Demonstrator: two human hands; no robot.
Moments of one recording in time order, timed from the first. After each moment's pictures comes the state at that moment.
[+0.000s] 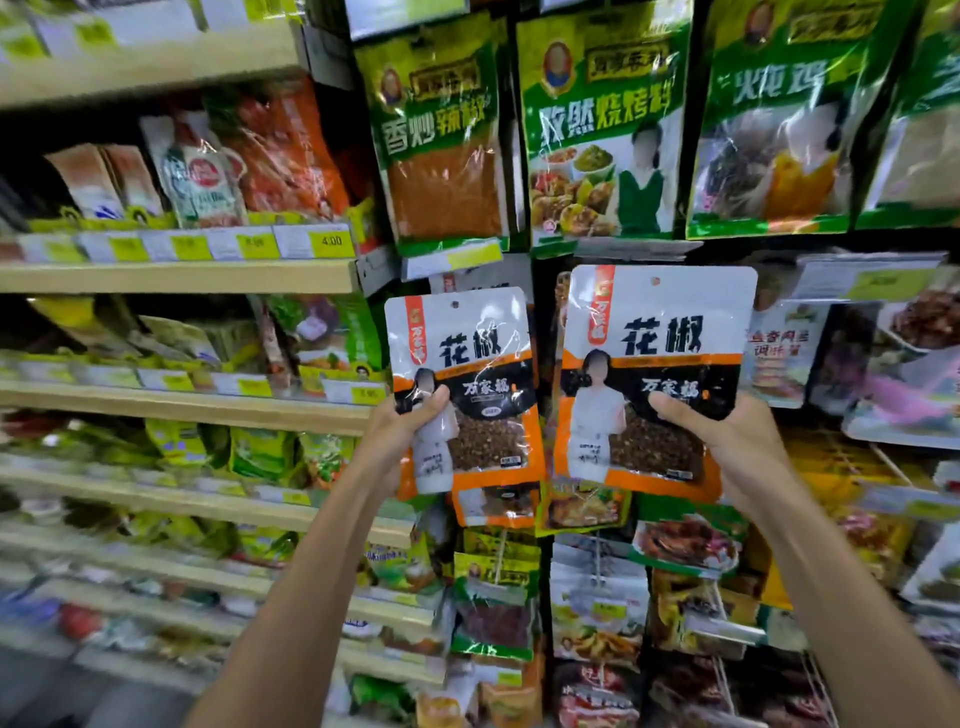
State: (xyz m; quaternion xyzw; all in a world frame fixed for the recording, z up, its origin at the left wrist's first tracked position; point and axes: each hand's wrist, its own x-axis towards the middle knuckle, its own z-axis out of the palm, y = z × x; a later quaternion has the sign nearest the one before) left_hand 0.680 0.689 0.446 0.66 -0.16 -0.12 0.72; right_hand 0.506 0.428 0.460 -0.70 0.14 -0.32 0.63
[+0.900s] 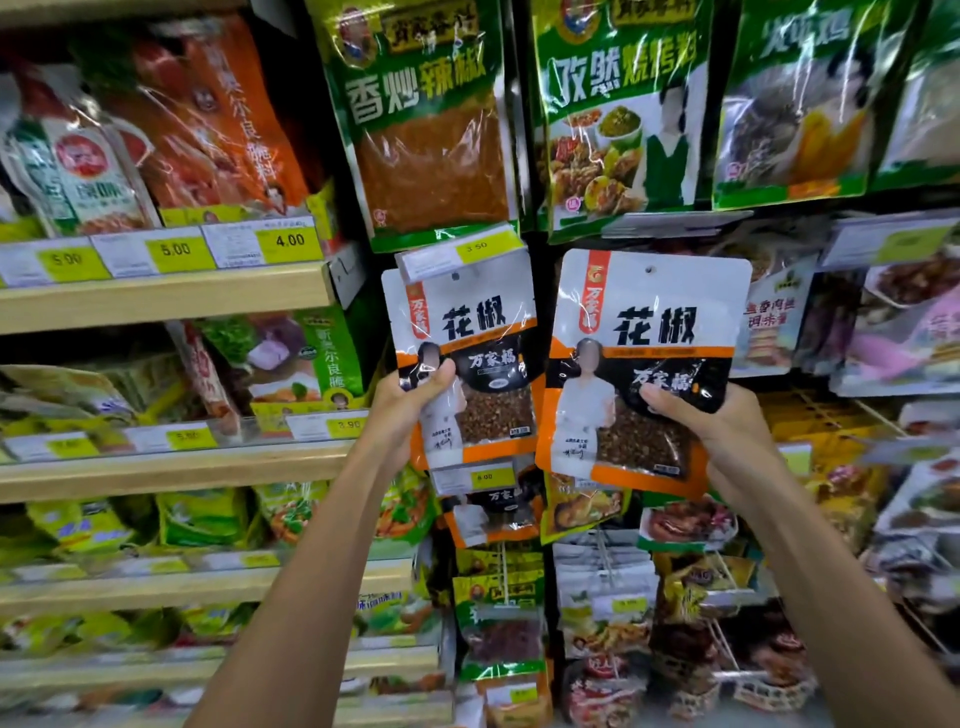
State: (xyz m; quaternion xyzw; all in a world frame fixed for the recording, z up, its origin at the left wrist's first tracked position) left_hand 0.779 0.663 0.438 0.61 -0.28 -0.16 0.72; right_hand 0.547 0.473 0.447 -0.64 0.17 -0.38 0.64
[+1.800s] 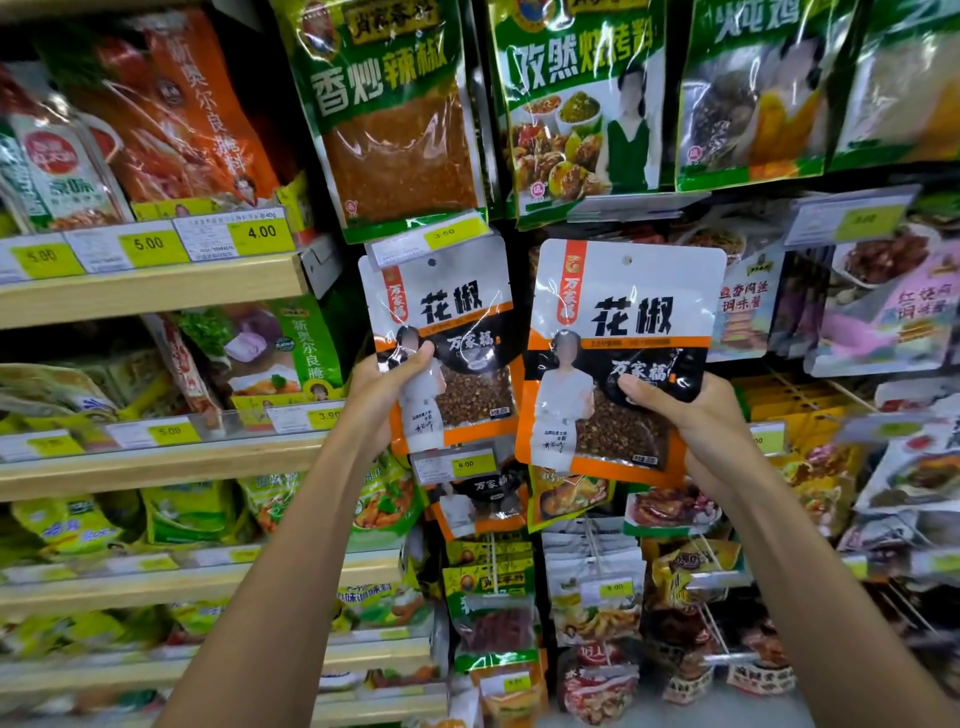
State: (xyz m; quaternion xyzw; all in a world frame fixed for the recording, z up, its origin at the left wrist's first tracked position) left_hand 0.764 0.664 0.455 0.60 -0.25 -0.17 0.74; right_hand 0.533 0.478 0.443 -0.63 0.16 -0.37 0.66
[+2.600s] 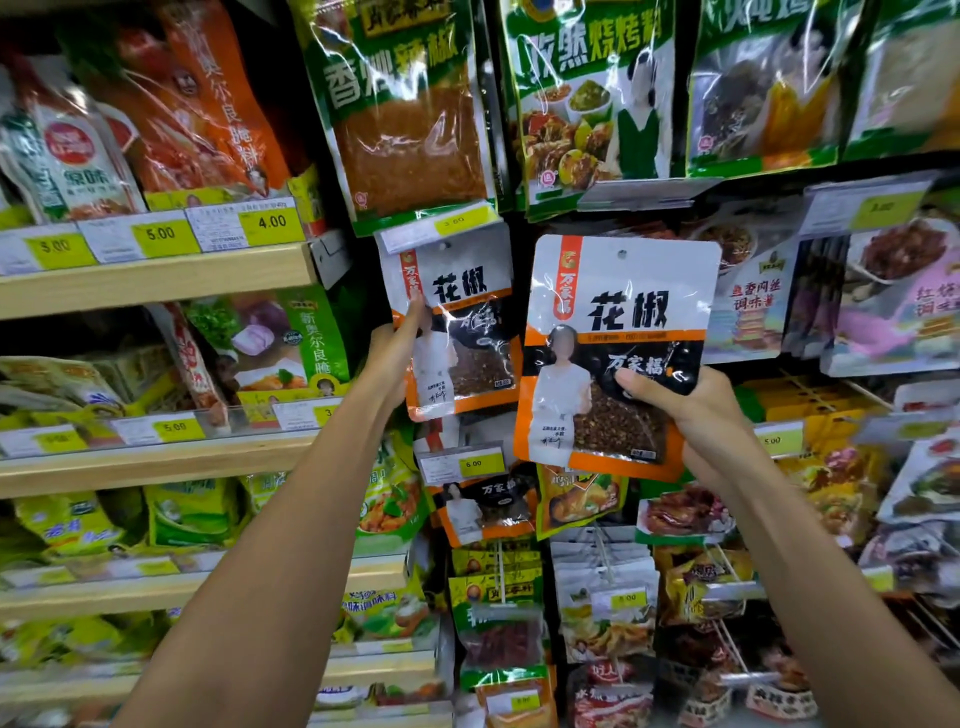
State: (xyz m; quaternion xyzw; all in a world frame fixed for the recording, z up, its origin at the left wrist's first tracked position) left_hand 0.792 0.632 0.474 0.71 -0.18 -0.09 0.67; right_hand 0.550 0.475 0.431 -0.64 0.13 -0.38 0.66
